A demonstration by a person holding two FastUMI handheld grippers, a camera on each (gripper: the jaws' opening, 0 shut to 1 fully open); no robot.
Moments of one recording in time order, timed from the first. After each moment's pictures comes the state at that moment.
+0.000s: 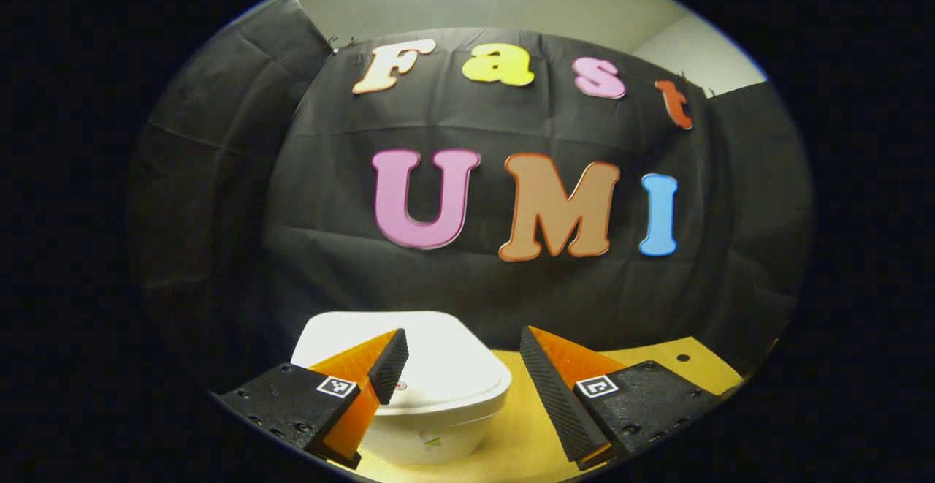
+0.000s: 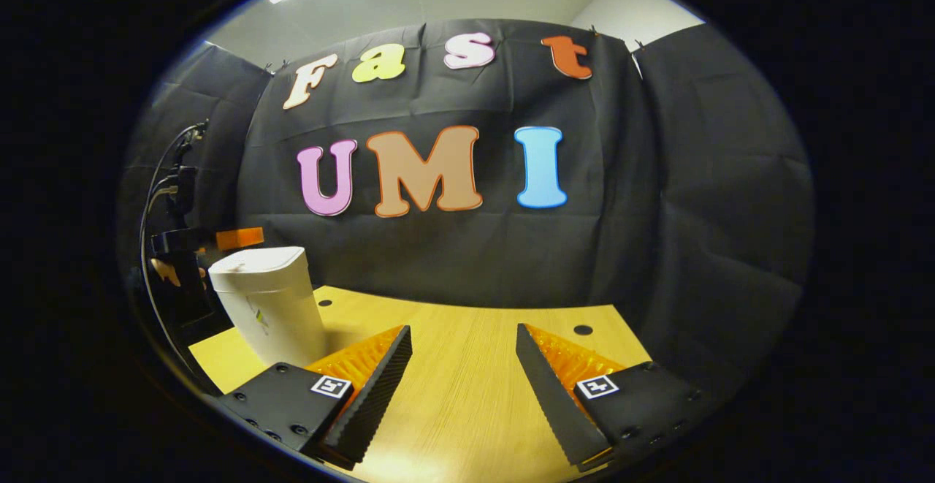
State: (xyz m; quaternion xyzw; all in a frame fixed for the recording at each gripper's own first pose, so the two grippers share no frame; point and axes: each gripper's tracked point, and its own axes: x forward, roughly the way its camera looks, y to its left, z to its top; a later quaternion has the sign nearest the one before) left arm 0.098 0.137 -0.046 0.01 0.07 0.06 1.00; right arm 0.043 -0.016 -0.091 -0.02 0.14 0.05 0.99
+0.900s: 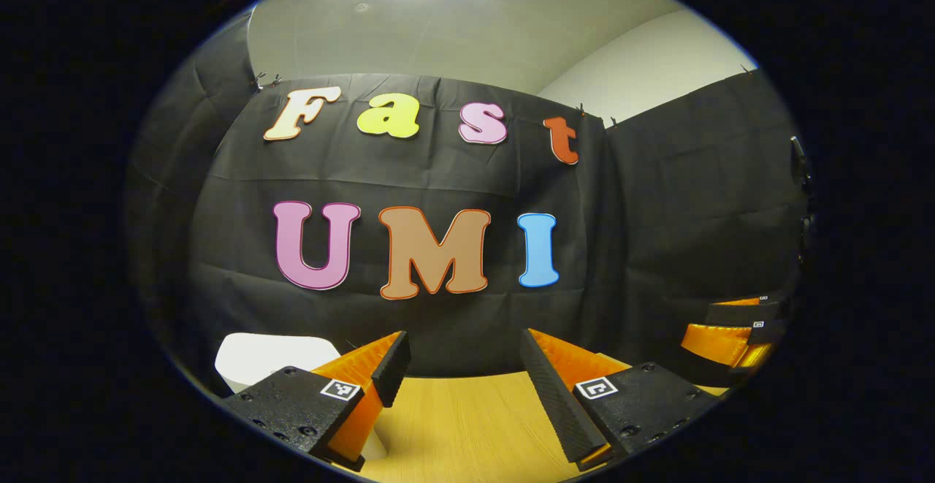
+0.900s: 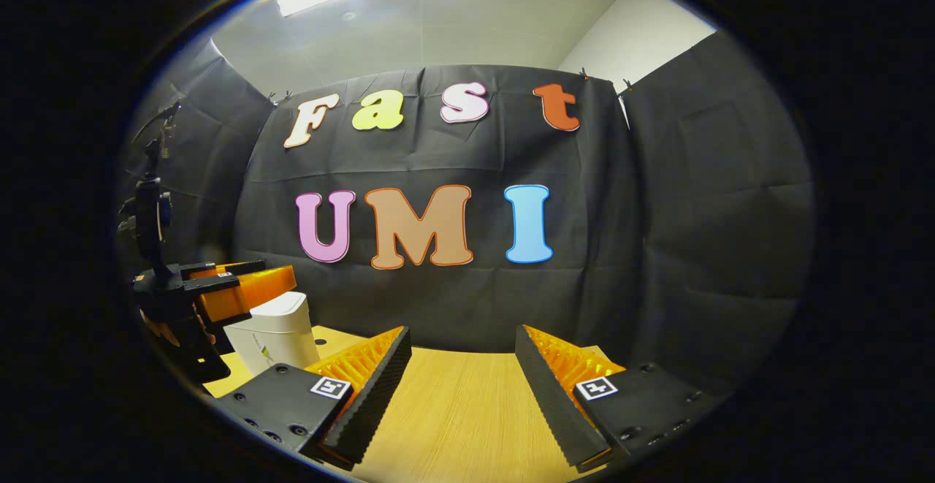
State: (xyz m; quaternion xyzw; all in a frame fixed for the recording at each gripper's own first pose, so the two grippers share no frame) left arm 0.043 -0.018 -0.022 0.01 0.02 -0.10 0.99; right arm 0.019 -0.017 -0.037 -0.01 0.05 0.04 1.00
